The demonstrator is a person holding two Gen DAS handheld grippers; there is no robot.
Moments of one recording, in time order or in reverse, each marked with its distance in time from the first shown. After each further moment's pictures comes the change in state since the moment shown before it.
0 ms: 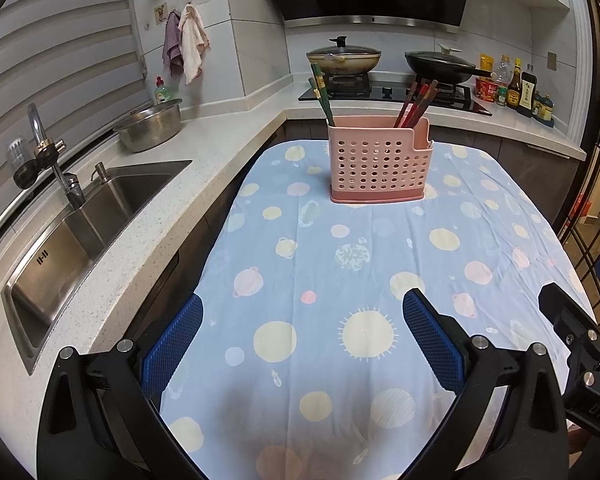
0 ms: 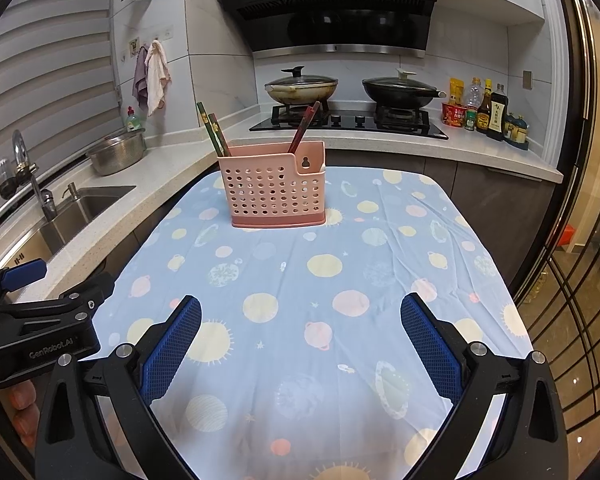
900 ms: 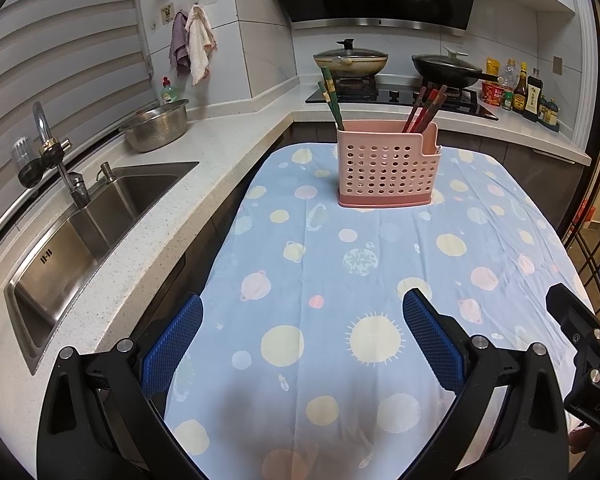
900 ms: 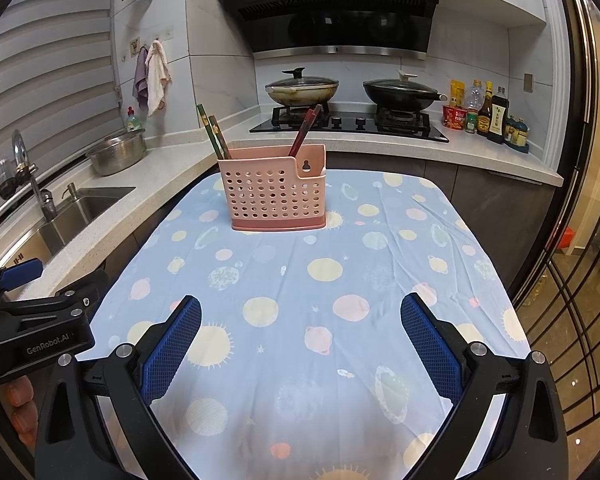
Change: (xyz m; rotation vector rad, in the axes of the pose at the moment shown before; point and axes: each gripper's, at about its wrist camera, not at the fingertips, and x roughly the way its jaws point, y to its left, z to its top) left arm 0.000 0.005 0.003 -0.010 -0.008 0.016; right arm 0.001 0.002 0.005 -0.004 -0.003 -0.004
